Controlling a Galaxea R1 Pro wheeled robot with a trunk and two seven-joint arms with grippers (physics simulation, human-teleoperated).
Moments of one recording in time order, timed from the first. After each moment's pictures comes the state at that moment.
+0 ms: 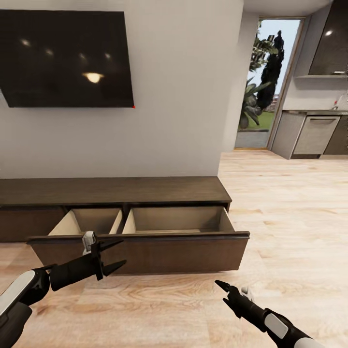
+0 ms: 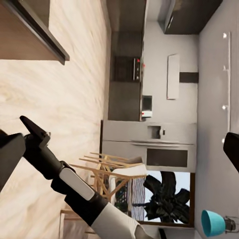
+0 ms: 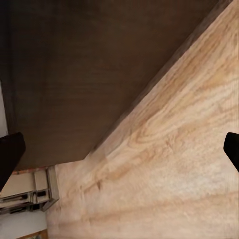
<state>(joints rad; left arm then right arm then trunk) -0.28 0.44 -0.12 -1.44 2.04 1.00 0.09 -0.57 -0.15 0.17 -0.16 -1.02 0.37 0.72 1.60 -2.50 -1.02</state>
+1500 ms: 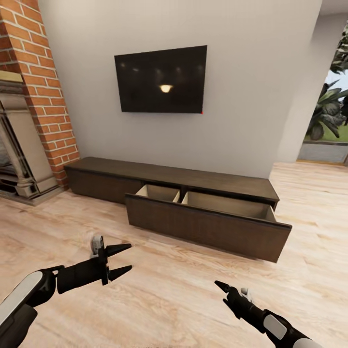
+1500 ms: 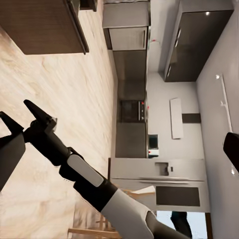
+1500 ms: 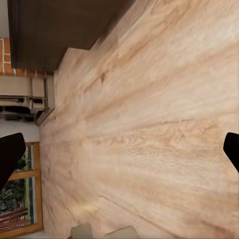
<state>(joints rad) -0.28 0.43 -0.18 -1.47 2.00 0.99 0.09 -0.57 -0.14 0.17 -0.15 -1.03 0.34 0.72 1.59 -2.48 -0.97</state>
